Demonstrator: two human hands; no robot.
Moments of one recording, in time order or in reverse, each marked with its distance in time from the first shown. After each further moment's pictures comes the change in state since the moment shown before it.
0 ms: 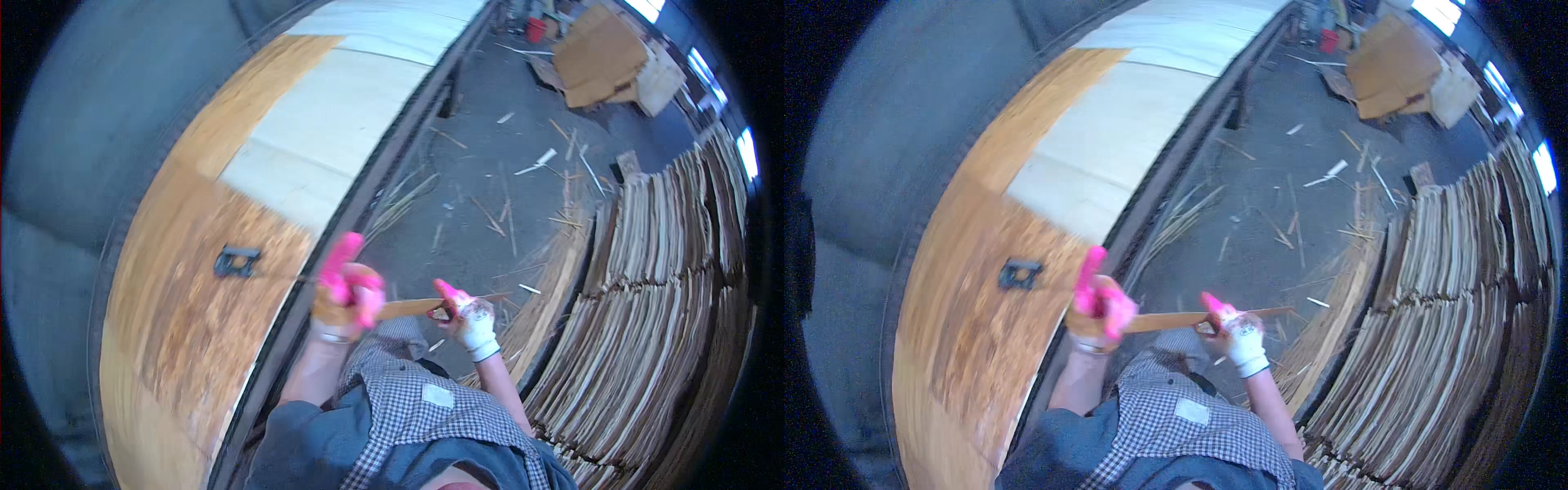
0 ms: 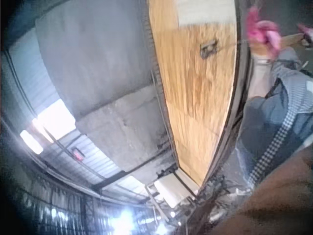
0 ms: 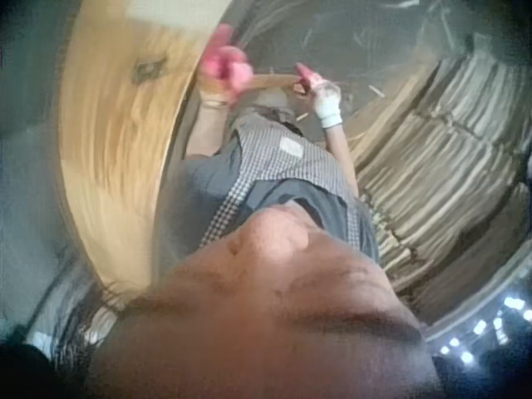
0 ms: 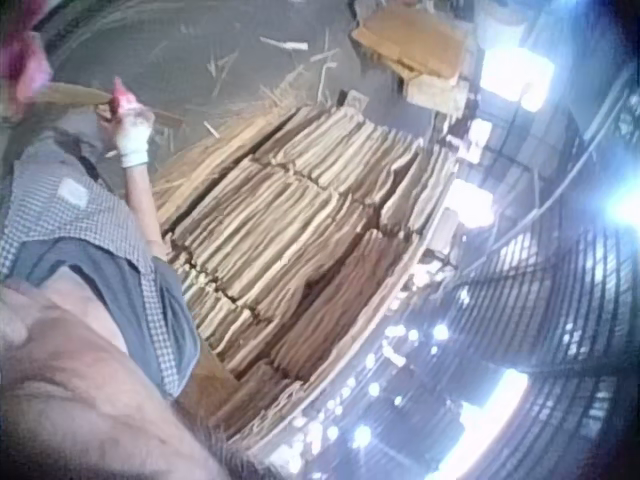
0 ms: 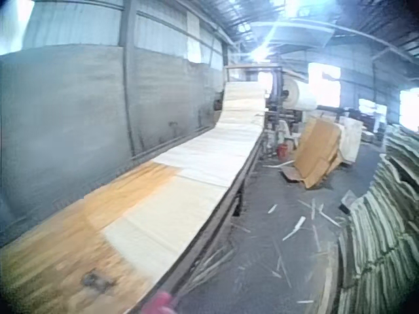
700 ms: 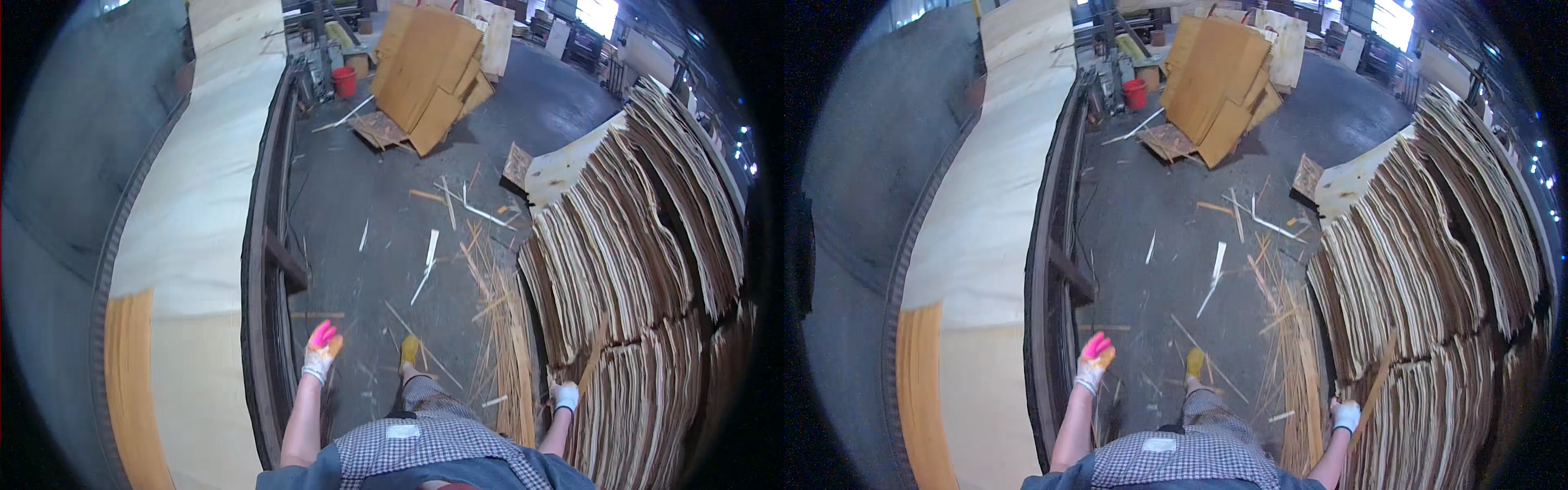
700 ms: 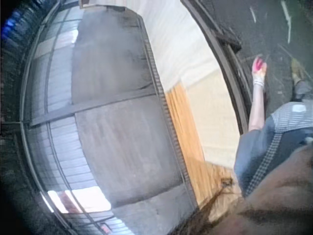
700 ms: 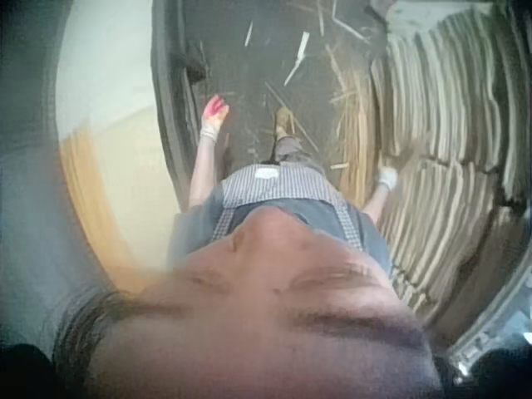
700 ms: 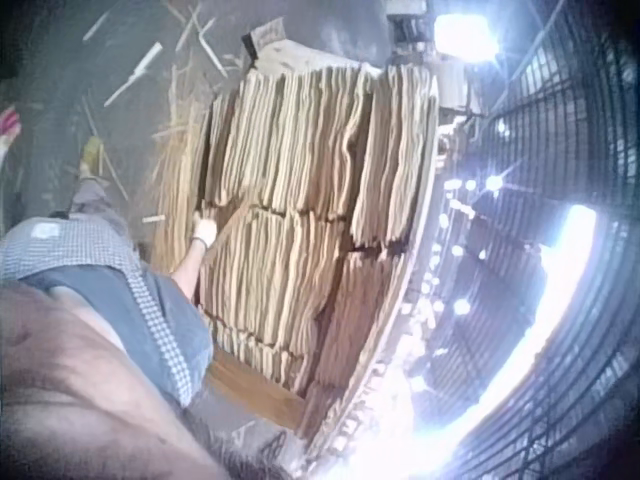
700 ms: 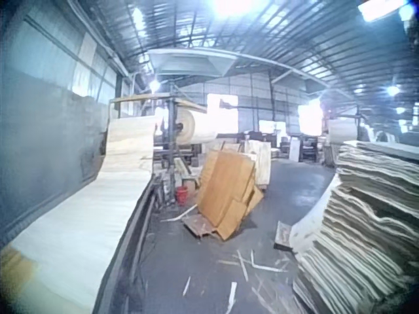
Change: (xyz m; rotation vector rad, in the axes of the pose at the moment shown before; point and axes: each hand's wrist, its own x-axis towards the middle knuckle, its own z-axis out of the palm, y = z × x) left_hand 0.623 -0.484 -0.348 0.745 0.166 -0.642; right_hand 0.123 0.572 -0.280 0.174 0.453 1.886
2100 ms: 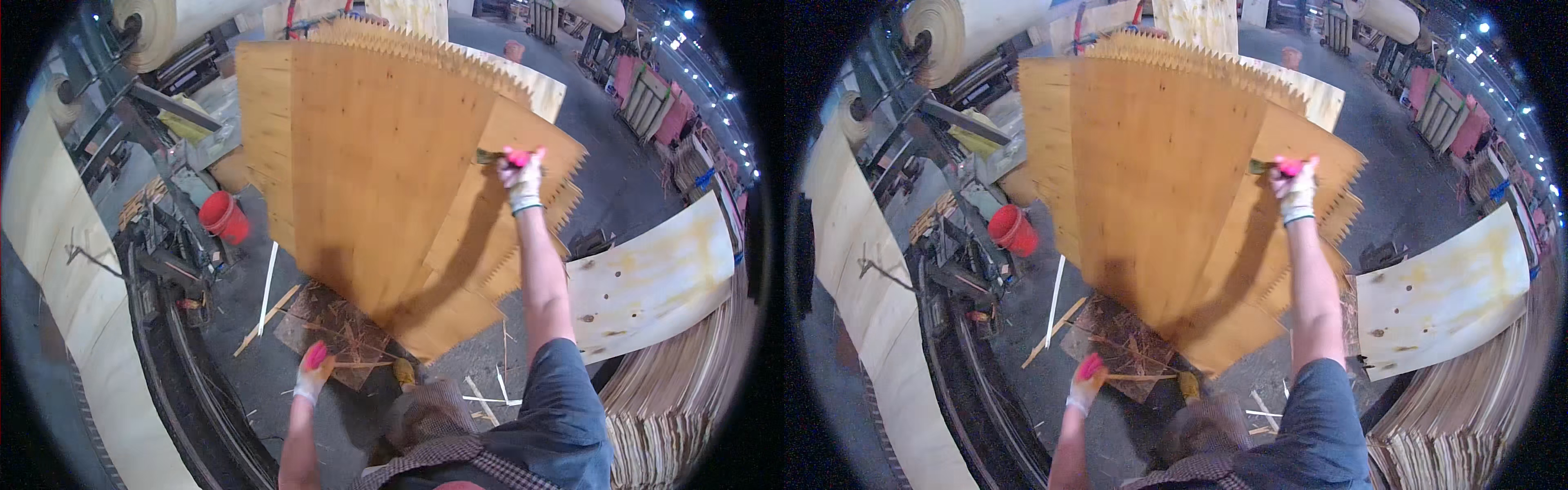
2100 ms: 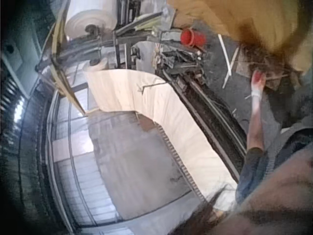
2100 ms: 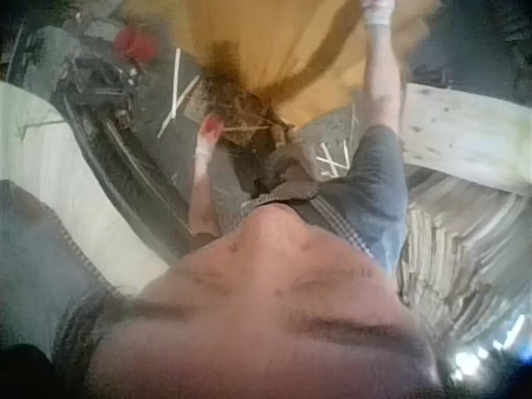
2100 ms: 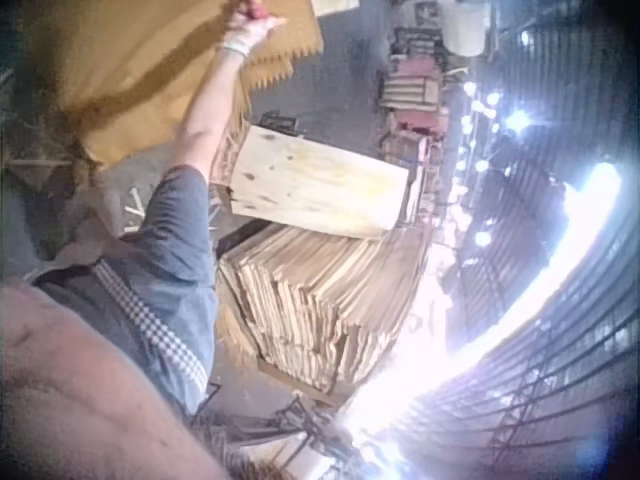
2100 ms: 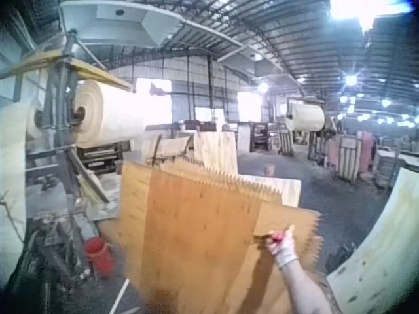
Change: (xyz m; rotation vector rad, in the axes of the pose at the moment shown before) left_hand 1.537 0.144 0.462 0.197 -0.446 -0.149; right_hand 0.880 -1.640 -0.188 2.245 -0.169 -0.710
